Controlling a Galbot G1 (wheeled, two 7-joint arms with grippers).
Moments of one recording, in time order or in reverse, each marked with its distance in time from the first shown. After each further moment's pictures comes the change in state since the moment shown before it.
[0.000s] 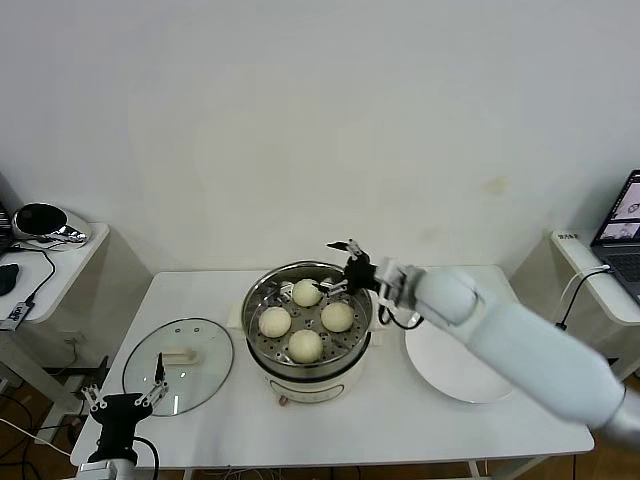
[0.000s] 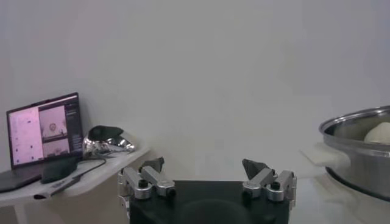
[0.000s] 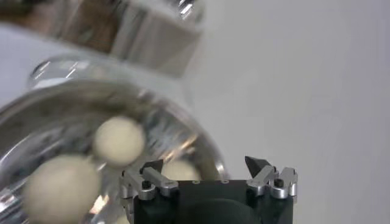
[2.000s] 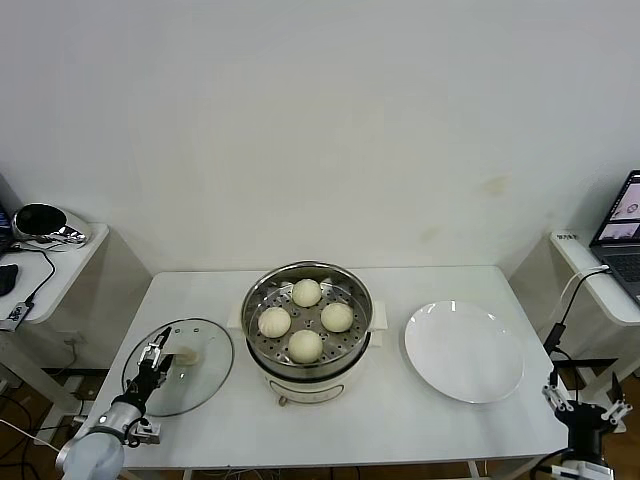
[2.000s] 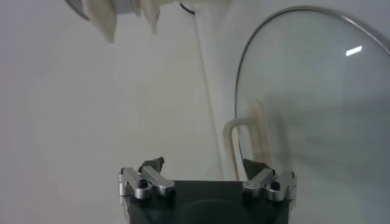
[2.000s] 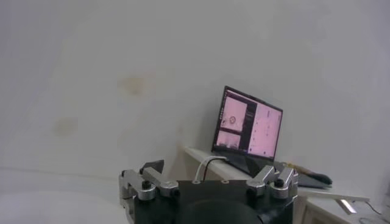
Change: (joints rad) left arm -0.507 0.274 0.208 0.721 1.320 -0.033 -0.011; right arm -1.129 0.656 1.264 0.170 -0.353 0.390 0.369
